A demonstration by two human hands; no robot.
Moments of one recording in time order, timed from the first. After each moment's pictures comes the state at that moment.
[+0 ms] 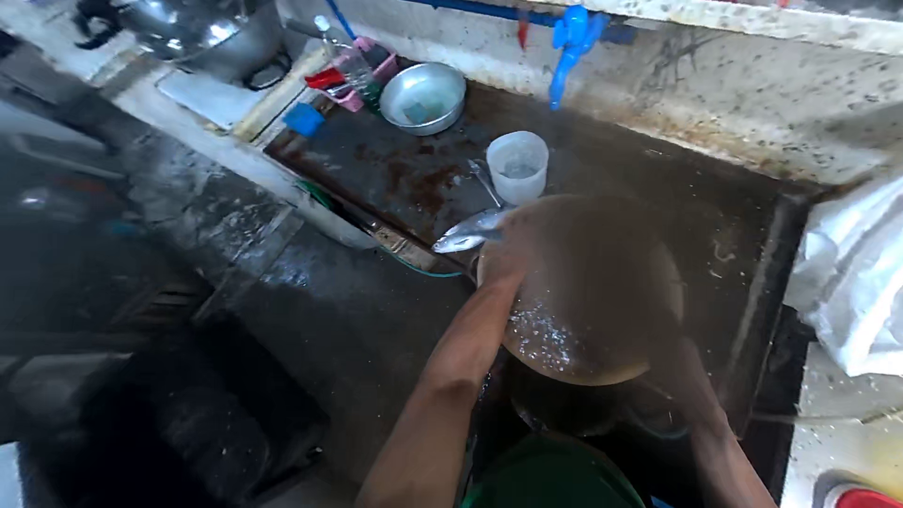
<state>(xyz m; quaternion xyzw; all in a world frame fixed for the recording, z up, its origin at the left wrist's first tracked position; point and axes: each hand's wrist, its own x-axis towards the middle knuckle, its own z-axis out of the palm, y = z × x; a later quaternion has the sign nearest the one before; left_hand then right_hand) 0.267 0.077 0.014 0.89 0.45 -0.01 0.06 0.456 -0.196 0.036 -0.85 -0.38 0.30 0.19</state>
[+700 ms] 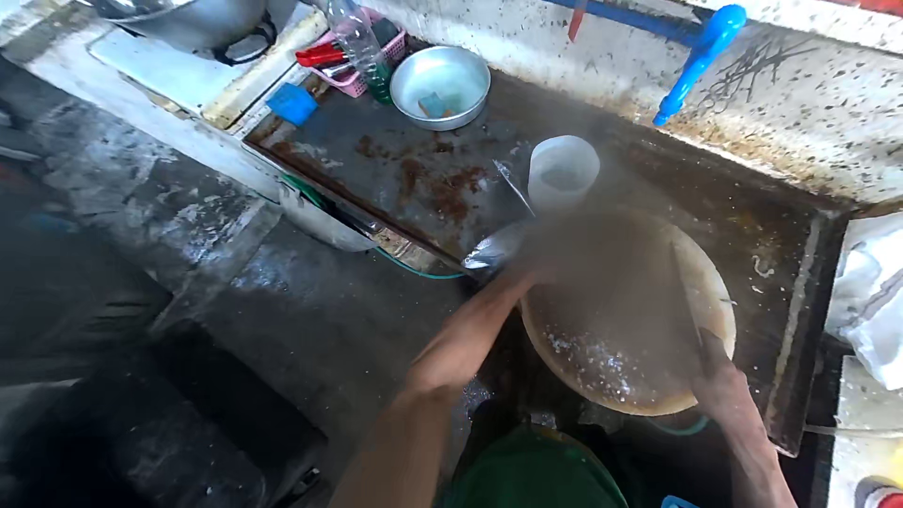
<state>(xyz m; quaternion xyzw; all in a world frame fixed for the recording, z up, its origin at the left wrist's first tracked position) 0.195 0.154 -0.002 0.93 0.32 -0.10 0.17 0.402 -0.168 0.031 -0.90 -0.34 0.25 0.13</state>
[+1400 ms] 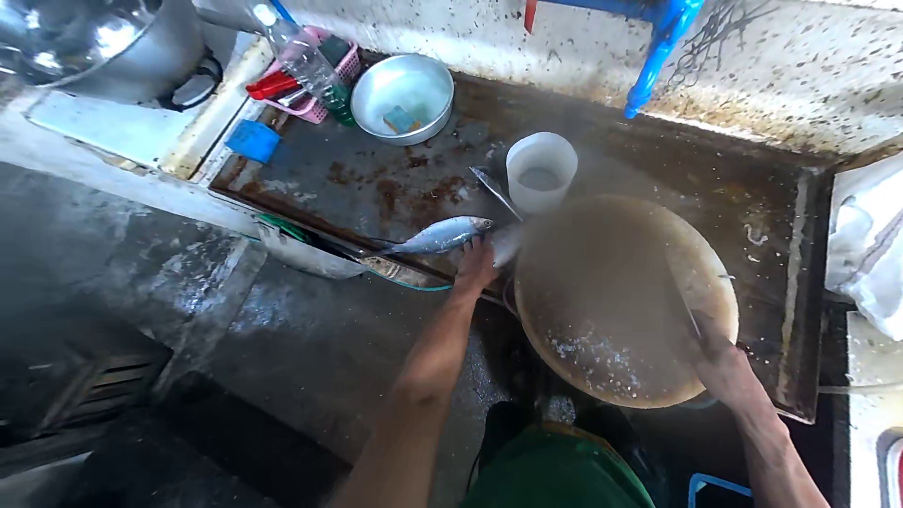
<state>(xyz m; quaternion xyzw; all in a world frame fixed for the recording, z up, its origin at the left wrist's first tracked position) 0.124 0.208 -0.043 0.82 0.52 -0.14 0.19 0.404 -0.165 0.027 -0.88 -0.34 0.28 0.18</state>
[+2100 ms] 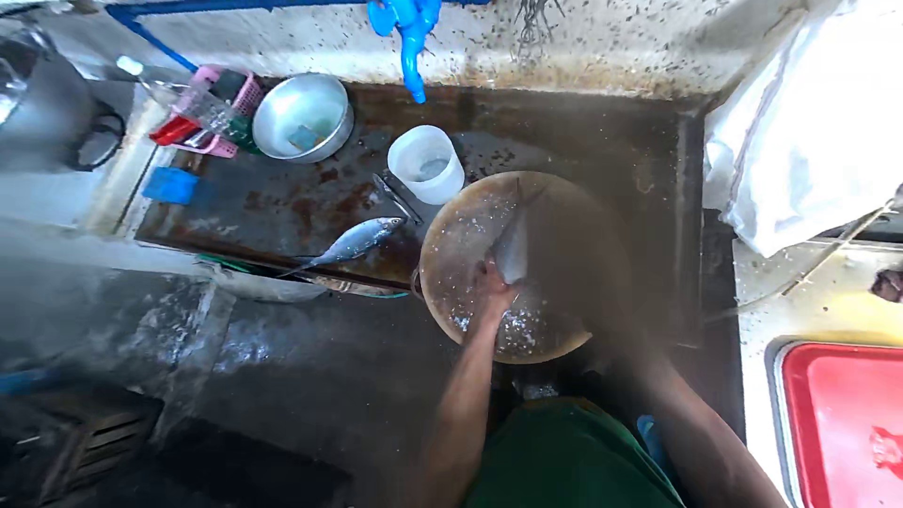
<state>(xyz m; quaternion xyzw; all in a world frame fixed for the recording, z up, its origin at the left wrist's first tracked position) 0.289 -0.018 0.003 0.73 0.57 -0.05 0.37 0.454 -0.186 -0.002 -0.75 -0.27 0.46 0.39</state>
